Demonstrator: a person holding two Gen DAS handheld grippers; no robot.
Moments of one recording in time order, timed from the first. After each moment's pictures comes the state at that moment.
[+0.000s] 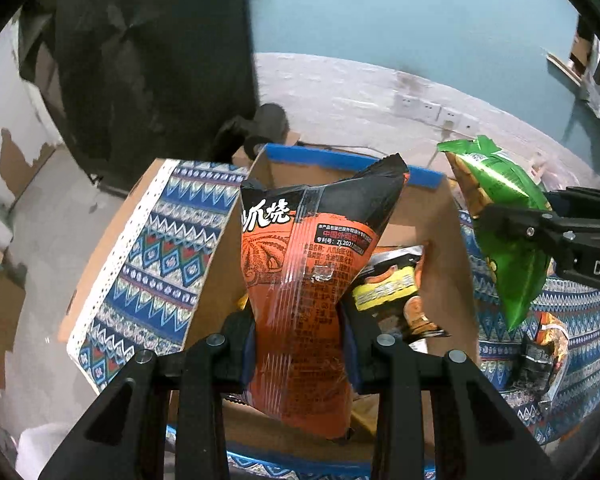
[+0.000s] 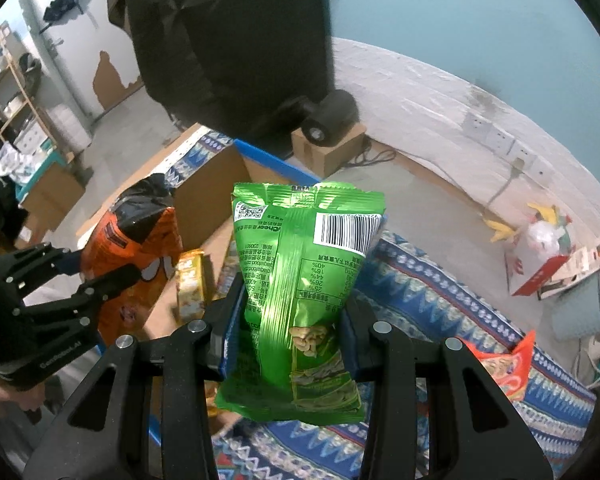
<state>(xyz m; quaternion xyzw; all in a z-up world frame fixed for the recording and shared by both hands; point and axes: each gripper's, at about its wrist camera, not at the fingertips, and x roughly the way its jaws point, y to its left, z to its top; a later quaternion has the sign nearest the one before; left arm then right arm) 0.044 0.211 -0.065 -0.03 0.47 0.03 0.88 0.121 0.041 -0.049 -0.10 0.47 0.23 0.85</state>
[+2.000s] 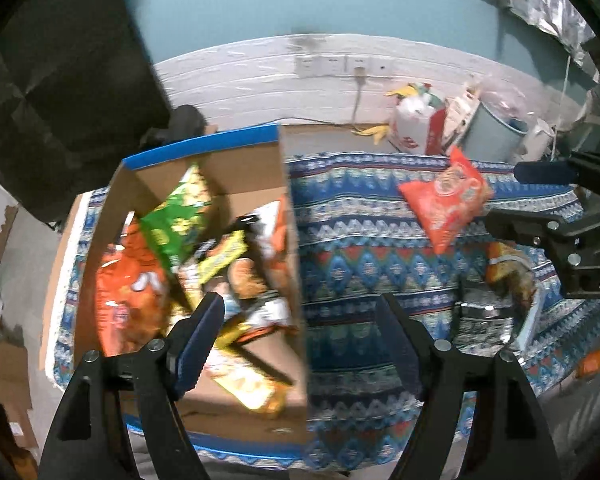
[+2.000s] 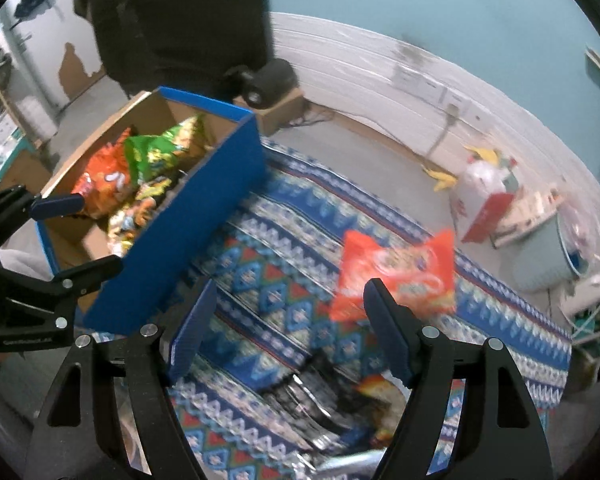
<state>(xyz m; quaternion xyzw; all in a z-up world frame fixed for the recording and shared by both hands) 0.028 0.055 -0.067 0.06 0.50 -0.07 0.86 0.057 -0.108 -0.054 -0.11 0.50 0.15 0.85</state>
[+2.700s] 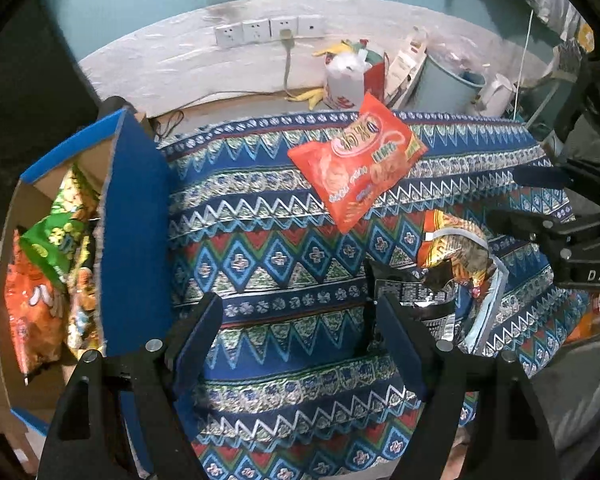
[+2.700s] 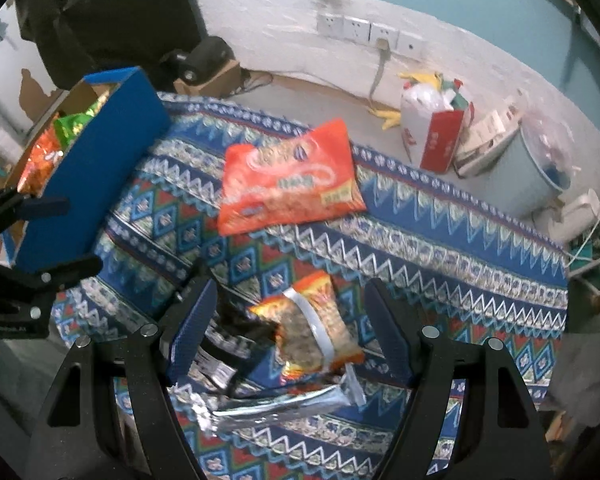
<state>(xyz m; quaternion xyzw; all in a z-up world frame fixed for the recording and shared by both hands) 0.036 -0.050 -0.112 0.08 0.55 -0.15 0.81 0.027 -0.234 -0.100 -0.06 0.54 0.09 0.84</state>
